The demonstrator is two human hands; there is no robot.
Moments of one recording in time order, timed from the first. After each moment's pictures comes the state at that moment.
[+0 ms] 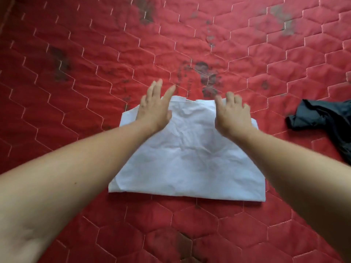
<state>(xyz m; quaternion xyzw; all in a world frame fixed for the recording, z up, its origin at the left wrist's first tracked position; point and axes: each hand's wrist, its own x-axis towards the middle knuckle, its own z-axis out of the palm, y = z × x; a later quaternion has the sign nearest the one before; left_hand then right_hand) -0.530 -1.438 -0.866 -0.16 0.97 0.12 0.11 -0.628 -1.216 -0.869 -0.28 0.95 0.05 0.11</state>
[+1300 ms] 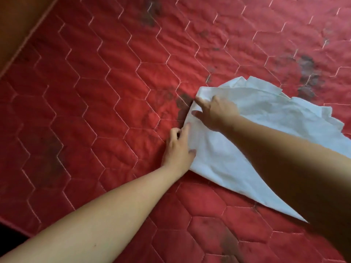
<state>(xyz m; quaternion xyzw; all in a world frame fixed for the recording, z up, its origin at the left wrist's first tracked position) -0.290 -1.455 -0.943 -0.41 0.82 0.41 0.04 -0.483 -1.448 -0.930 -0.50 0.83 0.11 0.21</state>
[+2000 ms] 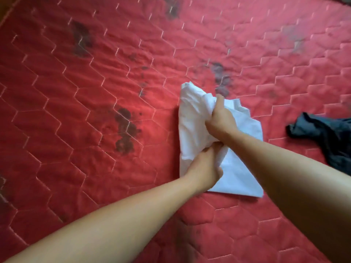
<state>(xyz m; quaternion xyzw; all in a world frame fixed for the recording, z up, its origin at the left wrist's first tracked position) -0.419 -1.276 -0.842 -0.17 0.83 0.52 0.10 -0.562 -1.261 -0.847 -0.19 0.93 -0.22 0.21</state>
